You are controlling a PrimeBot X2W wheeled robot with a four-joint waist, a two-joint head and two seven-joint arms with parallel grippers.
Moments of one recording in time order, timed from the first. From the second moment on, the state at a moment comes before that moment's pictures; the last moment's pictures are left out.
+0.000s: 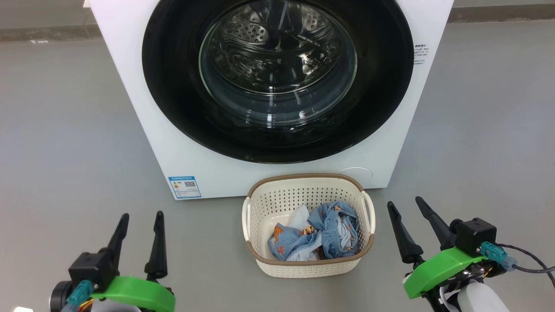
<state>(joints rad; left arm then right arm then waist) -0.13 0.04 -0.06 0.26 -0.24 -0.12 -0.26 -0.22 -0.12 0.11 0.41 0.30 0.13 -0.25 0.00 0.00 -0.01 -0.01</state>
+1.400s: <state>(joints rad) -0.13 0.04 -0.05 0.28 -0.23 -0.13 -0.26 -0.23 -0.12 0.10 0.41 0.30 0.13 -0.25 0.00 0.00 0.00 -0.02</state>
